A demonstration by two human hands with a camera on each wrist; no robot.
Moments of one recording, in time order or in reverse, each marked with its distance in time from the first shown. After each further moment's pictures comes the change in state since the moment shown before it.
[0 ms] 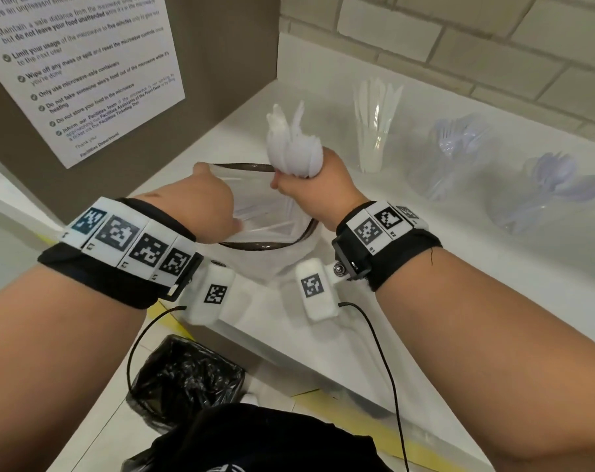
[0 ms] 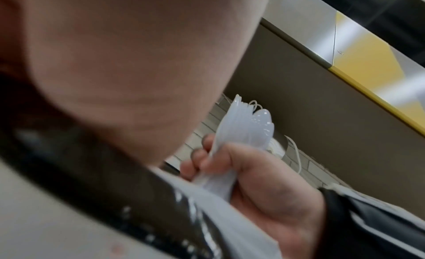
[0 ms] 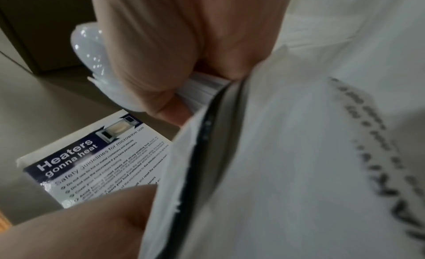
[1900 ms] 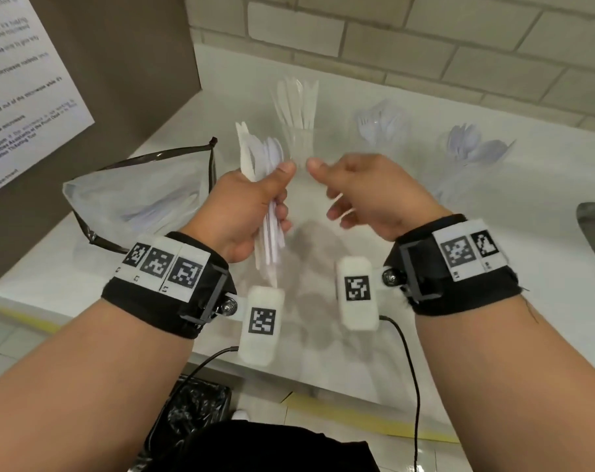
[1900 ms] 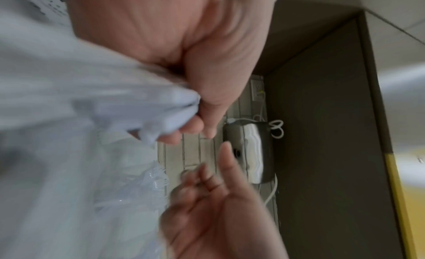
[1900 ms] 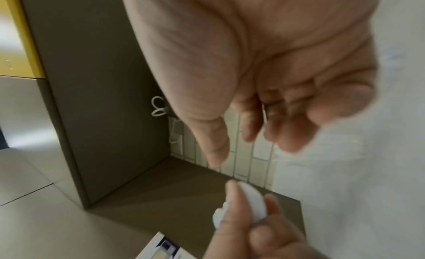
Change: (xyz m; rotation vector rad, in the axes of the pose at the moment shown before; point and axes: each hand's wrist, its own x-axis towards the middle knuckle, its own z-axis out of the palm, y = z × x) left_hand -0.021 0.127 -0.016 -1.899 -0.005 0.333; right_hand -0.077 -0.007 -0.126 0.029 0.070 0.364
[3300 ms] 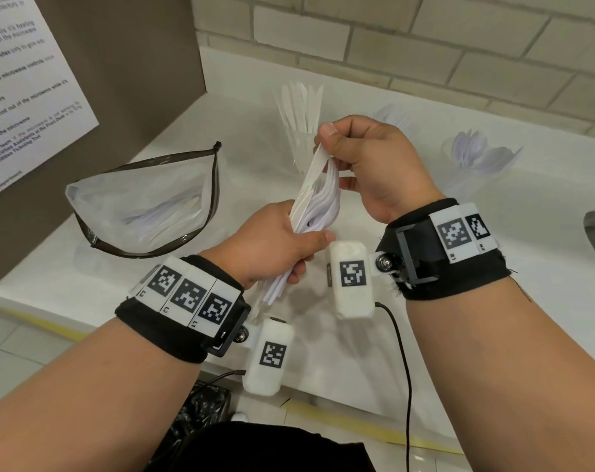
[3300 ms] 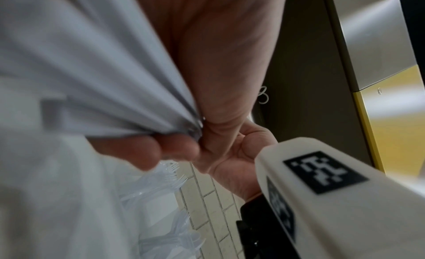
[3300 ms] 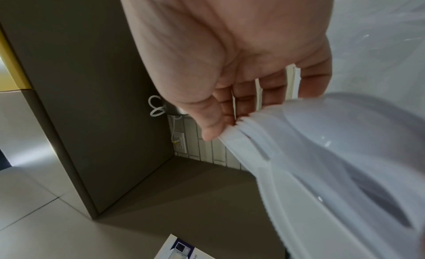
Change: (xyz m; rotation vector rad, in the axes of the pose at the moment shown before) left_hand -0.010 -0.022 0.010 0.502 -0.238 0.022; right_hand 0.019 -0.019 0.000 0.231 0.115 -0.205
